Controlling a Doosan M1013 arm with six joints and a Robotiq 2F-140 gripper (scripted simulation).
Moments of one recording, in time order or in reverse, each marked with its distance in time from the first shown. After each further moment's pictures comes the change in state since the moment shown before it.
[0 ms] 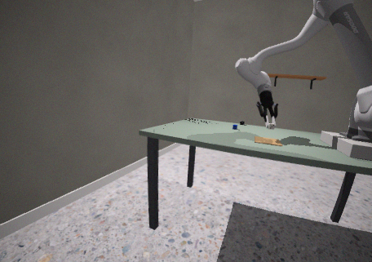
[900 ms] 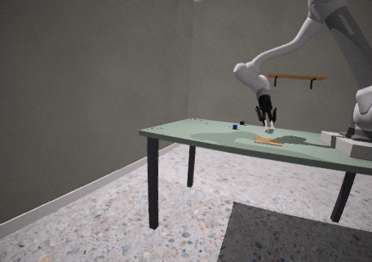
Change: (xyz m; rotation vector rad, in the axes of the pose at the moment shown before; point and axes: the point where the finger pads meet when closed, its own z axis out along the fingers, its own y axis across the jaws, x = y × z) arm 0.019 -0.004 0.017 0.000 -0.005 -0.007
